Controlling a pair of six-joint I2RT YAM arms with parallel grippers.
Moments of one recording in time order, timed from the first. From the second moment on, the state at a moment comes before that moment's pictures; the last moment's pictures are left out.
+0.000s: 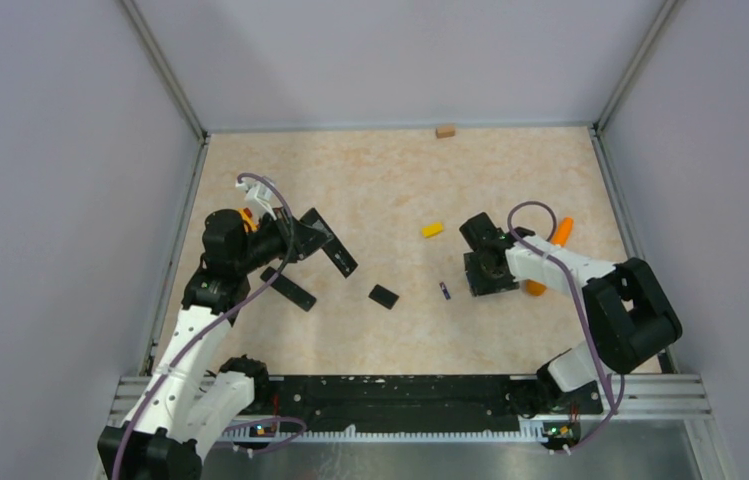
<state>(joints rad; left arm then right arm) -0.16 0.83 0.70 -0.14 0.63 -0.62 0.52 1.50 0.83 -0.68 0.25 1.90</state>
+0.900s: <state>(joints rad) -0.16 0.83 0.70 -0.15 0.61 -0.62 0.51 1.51 0.83 -0.68 0.37 1.81</state>
